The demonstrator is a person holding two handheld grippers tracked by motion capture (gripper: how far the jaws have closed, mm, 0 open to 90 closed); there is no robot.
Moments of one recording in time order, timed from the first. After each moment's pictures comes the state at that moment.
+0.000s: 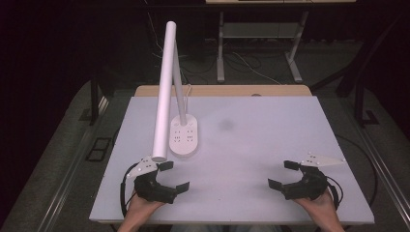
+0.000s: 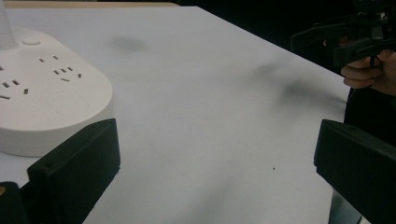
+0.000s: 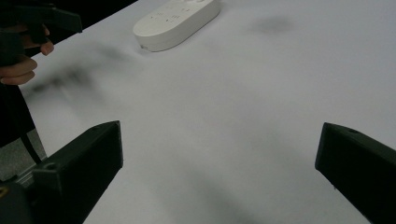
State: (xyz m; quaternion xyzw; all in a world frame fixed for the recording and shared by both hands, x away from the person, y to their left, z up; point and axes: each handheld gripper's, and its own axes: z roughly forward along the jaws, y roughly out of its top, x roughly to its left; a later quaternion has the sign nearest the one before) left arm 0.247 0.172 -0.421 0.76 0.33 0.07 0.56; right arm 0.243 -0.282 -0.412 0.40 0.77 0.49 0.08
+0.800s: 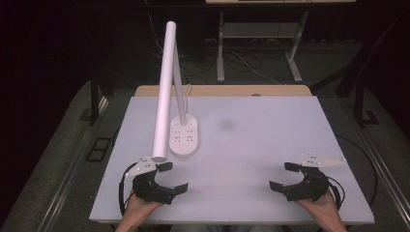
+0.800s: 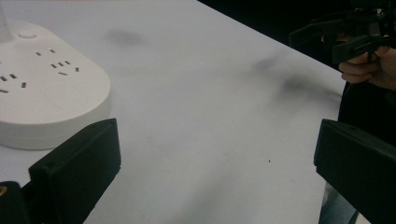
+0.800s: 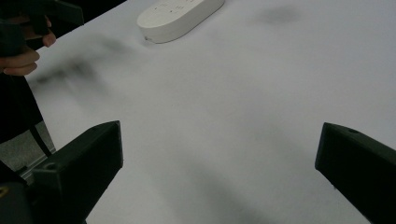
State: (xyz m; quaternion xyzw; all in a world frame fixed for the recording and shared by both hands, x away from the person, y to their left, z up) left arm 0.246 0.176 -0.417 0.77 0.32 0.06 0.55; right arm 0.243 -0.285 -0.412 0.40 0.78 0.48 0.07
